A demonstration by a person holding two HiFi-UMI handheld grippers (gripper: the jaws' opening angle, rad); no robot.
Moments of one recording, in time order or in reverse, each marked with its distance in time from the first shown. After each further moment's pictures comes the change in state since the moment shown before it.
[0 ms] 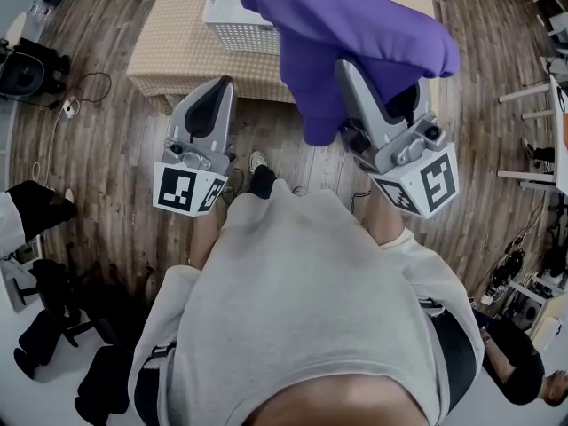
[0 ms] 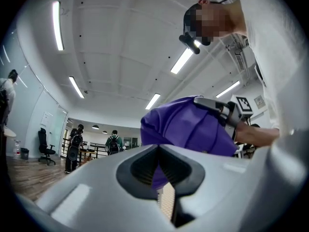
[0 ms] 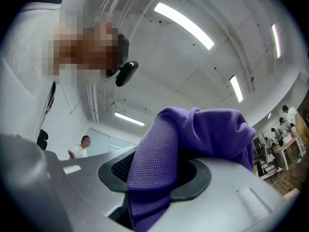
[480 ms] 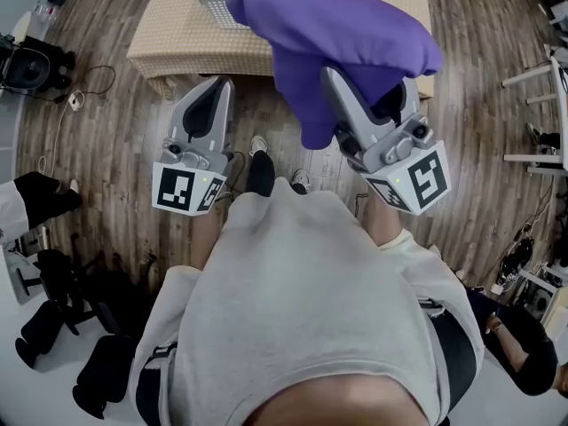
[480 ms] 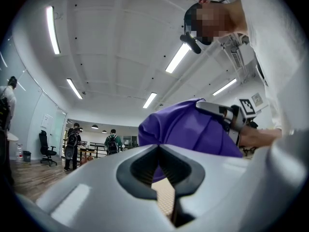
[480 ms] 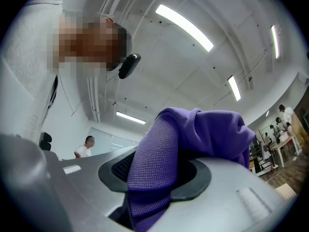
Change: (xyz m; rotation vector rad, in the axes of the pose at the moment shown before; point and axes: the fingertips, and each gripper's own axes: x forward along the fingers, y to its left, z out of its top) left arm -0.063 -0.079 0.017 0.023 0.025 -0.008; right arm -0.088 0.055 0.019 0.015 0.040 -0.008
